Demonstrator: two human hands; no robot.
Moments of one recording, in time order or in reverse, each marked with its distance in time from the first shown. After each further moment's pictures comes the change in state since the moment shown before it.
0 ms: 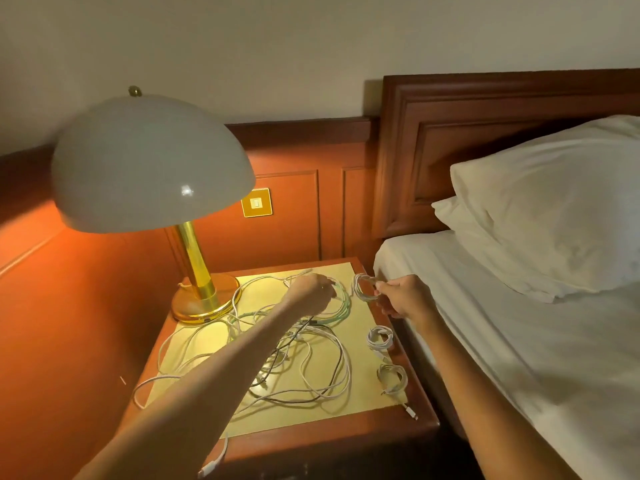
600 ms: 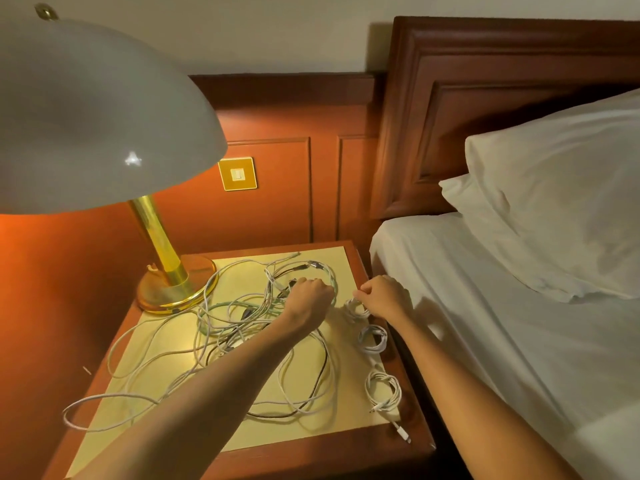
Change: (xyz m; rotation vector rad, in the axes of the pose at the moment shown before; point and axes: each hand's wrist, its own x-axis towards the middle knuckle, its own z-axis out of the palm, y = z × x) left_hand 0.074 -0.033 0.074 0.836 0.147 0.349; right_hand 0.105 0.071 0.067 -0.582 -0.126 -0.129
